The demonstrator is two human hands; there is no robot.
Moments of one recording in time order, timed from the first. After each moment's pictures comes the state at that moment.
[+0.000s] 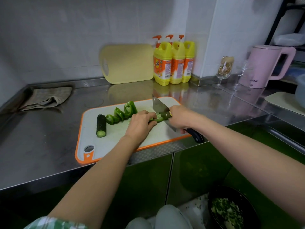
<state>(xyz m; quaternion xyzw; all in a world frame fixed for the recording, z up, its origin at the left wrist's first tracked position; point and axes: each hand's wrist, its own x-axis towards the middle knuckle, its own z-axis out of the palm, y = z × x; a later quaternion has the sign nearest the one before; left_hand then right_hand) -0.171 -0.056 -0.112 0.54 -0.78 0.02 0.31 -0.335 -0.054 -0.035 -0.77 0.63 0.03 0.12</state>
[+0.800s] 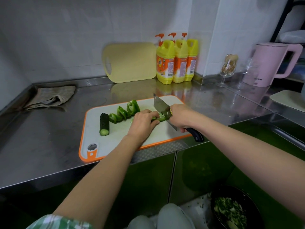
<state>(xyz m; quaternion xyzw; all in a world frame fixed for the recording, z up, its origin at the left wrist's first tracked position) -0.171 -0.055 -0.112 0.53 -0.78 0.01 0.31 -0.326 -0.056 -0.038 -0.76 0.64 0.00 0.13</state>
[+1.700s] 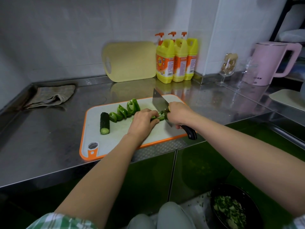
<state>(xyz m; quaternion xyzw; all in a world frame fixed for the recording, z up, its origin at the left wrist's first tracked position) -0.171 -0.051 -0.110 0.55 -0.77 0.00 0.31 -0.318 -0.057 -0.041 -0.74 0.65 -0.04 0.14</state>
